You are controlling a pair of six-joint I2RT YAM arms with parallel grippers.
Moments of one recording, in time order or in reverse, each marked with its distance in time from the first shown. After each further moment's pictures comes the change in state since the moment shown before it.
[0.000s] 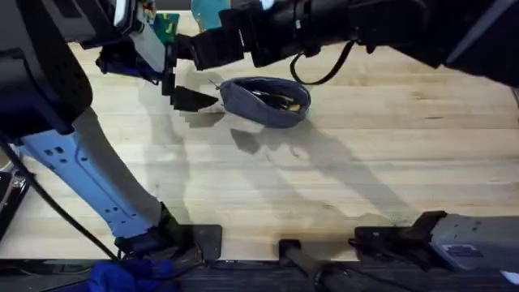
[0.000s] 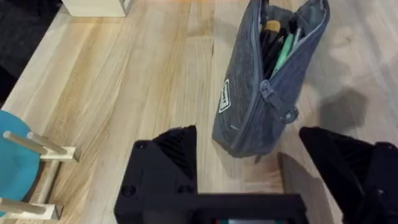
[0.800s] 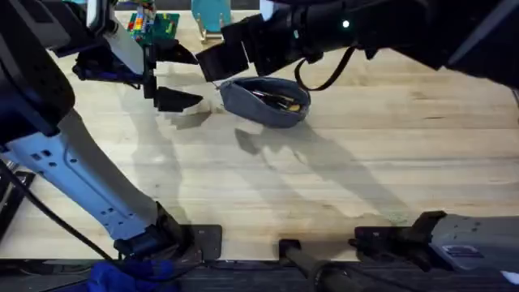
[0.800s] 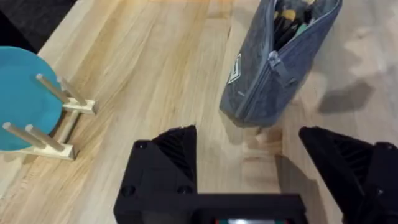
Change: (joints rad) left arm 0.119 0.000 0.000 -0.030 -0.001 0.000; right arm 0.028 0.000 0.018 -0.093 0.124 -0.063
